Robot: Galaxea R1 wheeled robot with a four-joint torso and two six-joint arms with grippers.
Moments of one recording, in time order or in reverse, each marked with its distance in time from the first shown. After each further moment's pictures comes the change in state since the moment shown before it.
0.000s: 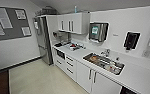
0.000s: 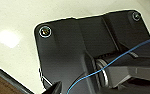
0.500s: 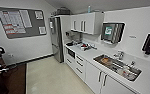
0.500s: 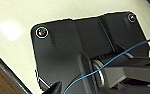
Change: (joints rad) left arm -0.002 -0.035 0.075 0.001 0.003 0.000; right arm -0.001 -0.093 0.175 0.000 0.023 -0.008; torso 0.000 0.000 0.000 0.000
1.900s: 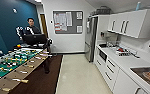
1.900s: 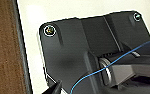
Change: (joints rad) left arm 0.003 -0.060 0.039 -0.002 0.004 -0.007; right arm -0.010 -0.027 0.012 0.000 0.012 -0.006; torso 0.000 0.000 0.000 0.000
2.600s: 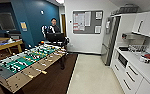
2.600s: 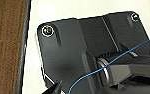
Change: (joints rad) left arm 0.002 -0.002 0.012 0.001 -0.005 0.001; right arm 0.005 0.007 0.000 0.000 0.000 0.000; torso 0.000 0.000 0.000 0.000
